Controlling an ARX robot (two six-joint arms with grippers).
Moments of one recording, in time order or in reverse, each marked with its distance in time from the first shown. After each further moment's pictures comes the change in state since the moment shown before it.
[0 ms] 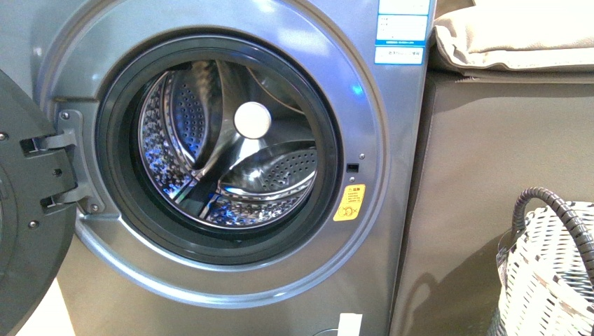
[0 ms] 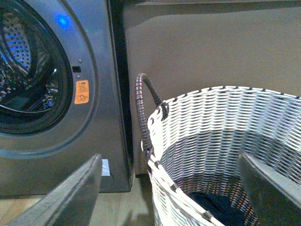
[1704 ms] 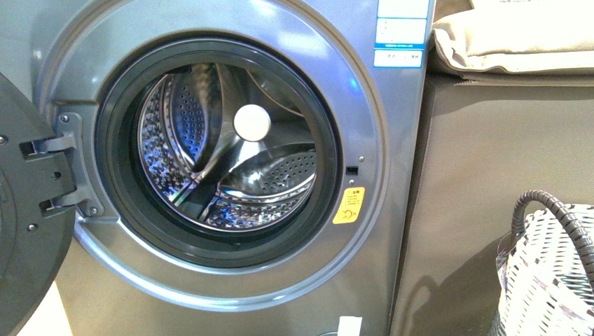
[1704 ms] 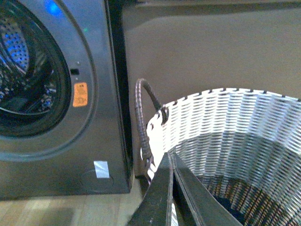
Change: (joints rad) left arm 0.000 0.373 0.095 0.275 -0.002 0.000; right arm 0.000 0.143 0.037 0.098 0.000 0.002
